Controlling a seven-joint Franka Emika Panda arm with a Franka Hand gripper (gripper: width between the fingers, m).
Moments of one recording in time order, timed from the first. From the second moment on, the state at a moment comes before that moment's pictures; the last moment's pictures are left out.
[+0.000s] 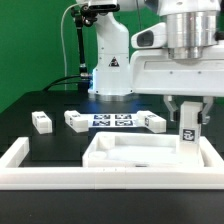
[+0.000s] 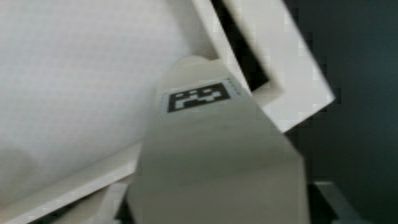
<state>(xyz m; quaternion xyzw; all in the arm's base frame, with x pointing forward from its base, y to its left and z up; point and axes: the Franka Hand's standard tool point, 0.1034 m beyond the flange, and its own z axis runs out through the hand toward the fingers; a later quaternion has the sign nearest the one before) 0.670 0.068 0.103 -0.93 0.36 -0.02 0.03</state>
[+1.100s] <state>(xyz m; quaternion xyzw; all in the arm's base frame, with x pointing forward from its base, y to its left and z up) 0.656 0.075 0.143 -0.92 0.39 -0.02 0.04</state>
